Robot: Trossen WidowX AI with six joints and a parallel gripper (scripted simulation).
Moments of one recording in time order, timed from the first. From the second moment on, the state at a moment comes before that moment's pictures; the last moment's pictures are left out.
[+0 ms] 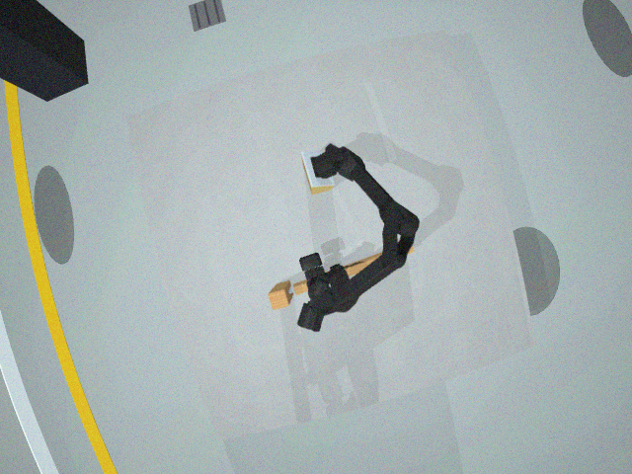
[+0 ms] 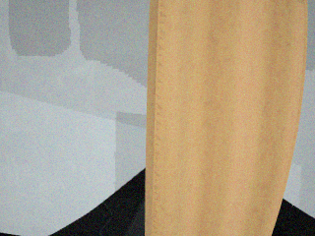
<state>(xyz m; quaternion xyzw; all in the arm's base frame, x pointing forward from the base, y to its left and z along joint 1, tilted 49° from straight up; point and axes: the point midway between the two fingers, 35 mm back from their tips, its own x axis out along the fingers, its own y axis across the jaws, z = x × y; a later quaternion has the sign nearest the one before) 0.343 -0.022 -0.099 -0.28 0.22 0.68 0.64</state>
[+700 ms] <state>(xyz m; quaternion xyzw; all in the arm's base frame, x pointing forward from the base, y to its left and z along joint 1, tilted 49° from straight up) 0.344 -0.023 -0.101 -0.28 0.22 0.68 0.64</state>
